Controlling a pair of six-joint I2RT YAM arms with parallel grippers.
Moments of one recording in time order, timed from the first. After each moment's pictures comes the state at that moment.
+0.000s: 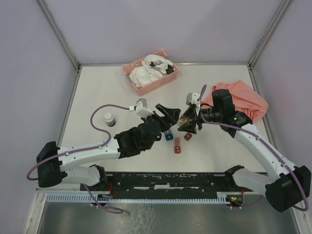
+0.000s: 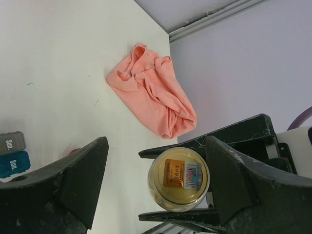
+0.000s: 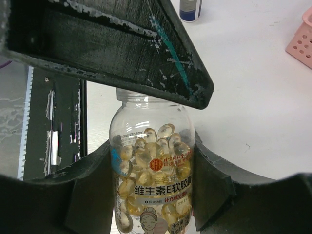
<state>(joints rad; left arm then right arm) -1.19 1.24 0.89 0.10 -0.76 -1.19 0.43 1.10 0.92 -0.39 -0.94 -0.40</state>
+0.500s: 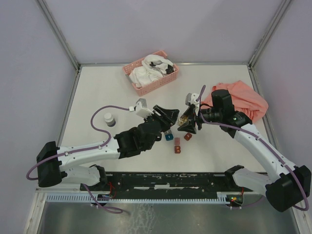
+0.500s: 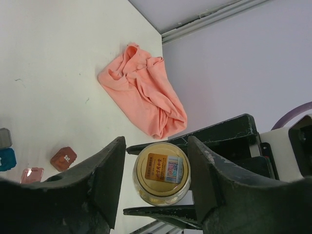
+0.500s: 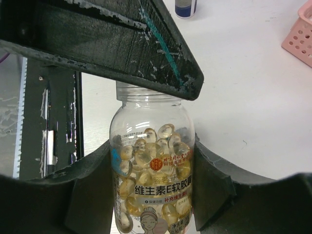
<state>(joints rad) -1.20 1.24 0.90 0.10 -0.77 -1.24 0.44 1.10 0.92 -0.39 -0.90 -0.41</state>
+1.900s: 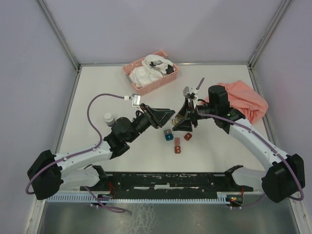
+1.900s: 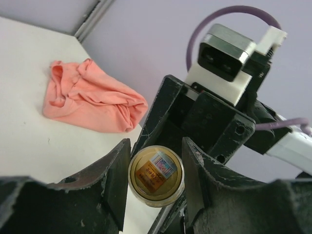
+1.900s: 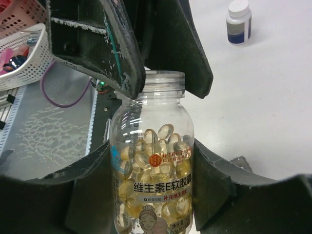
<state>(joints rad) -0.96 1.12 0.60 0.72 -0.14 -0.80 0.43 1.20 0.92 -0.18 -1.12 -0.07</state>
